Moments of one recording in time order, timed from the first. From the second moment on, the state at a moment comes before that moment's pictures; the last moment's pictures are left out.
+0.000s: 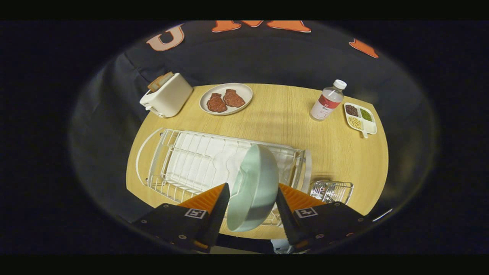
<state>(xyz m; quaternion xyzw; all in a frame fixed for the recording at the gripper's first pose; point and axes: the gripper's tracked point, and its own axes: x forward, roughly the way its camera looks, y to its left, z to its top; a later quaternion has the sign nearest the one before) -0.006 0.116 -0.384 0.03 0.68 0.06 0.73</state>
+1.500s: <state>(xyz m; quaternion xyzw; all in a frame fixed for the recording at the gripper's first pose) -0.011 0.064 -0.355 -0.10 0.68 -0.06 0.73</state>
